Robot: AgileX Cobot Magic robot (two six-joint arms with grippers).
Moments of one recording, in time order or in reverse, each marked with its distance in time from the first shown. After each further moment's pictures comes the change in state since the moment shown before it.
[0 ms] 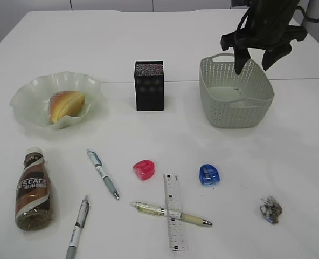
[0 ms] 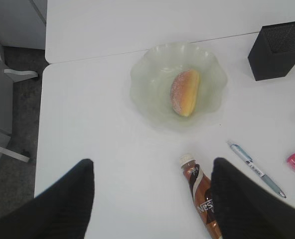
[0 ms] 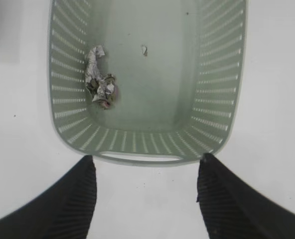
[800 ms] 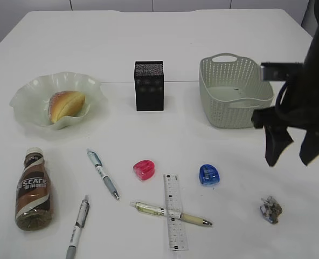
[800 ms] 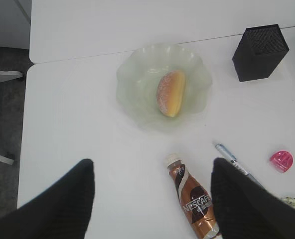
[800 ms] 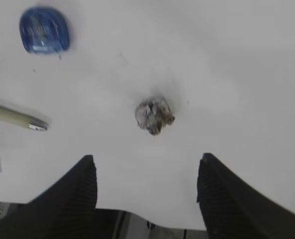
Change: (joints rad) left arm 0.000 0.000 0.000 -0.046 0.000 0.000; right arm 0.002 -0.395 0.741 0.202 0.000 0.000
